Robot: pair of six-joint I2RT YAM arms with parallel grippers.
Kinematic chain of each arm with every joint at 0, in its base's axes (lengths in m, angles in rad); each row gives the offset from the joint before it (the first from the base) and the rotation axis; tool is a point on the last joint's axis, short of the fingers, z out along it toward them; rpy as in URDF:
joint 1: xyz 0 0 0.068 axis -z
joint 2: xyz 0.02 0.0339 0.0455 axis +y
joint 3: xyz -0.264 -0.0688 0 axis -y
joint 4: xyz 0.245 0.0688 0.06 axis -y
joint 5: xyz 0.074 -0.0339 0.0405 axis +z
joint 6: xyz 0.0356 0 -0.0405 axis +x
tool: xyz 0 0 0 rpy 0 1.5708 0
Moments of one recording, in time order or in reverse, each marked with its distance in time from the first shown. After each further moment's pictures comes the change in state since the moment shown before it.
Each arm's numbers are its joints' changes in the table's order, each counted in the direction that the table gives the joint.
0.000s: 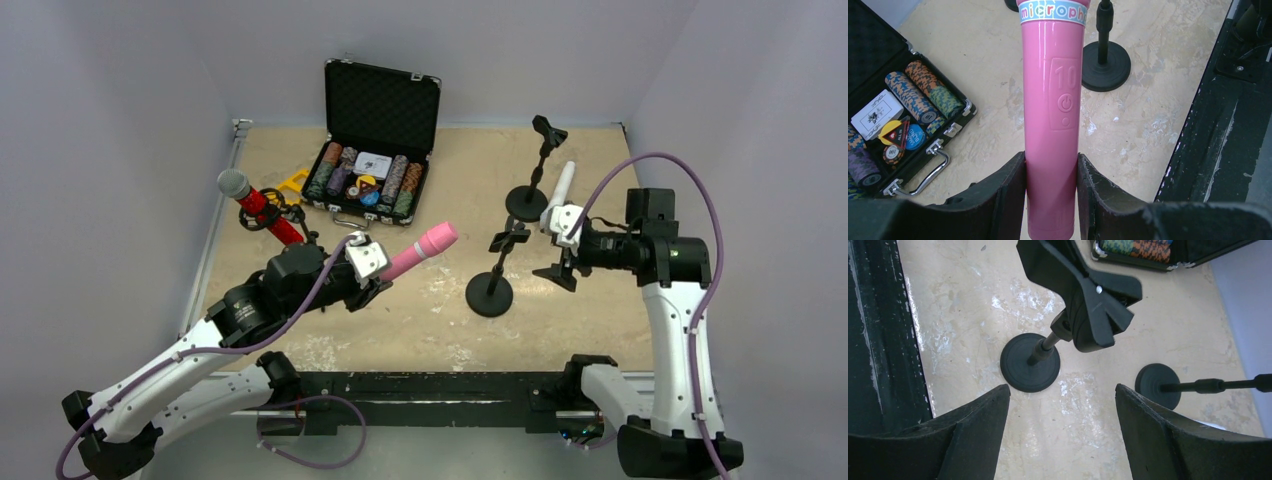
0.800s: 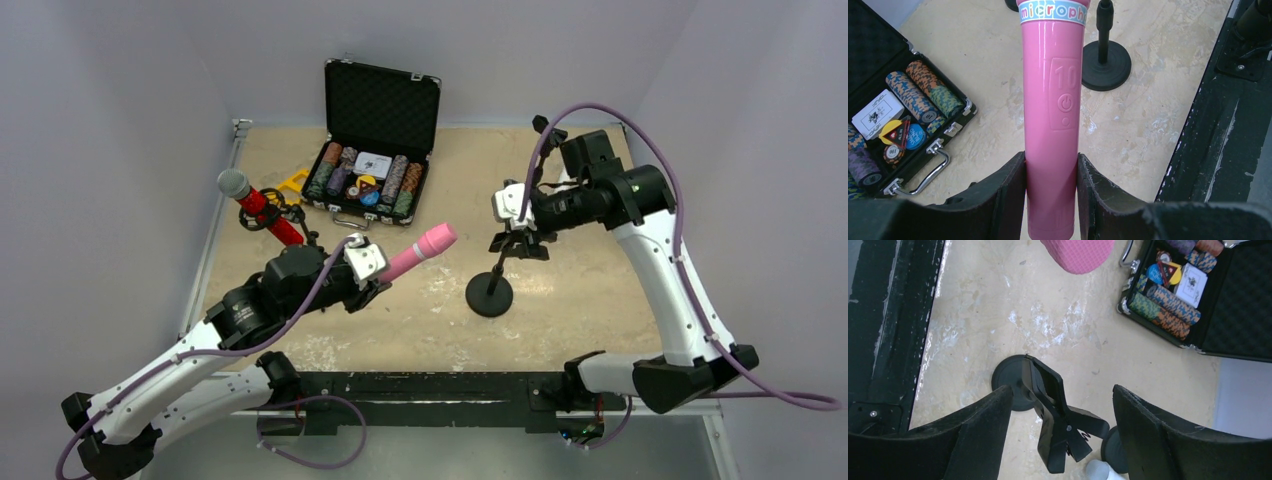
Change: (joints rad) left arm 0.000 -0.013 -0.013 0.004 0.001 0.003; right arm -0.397 0.343 0.457 -0.170 -0.133 -0.114
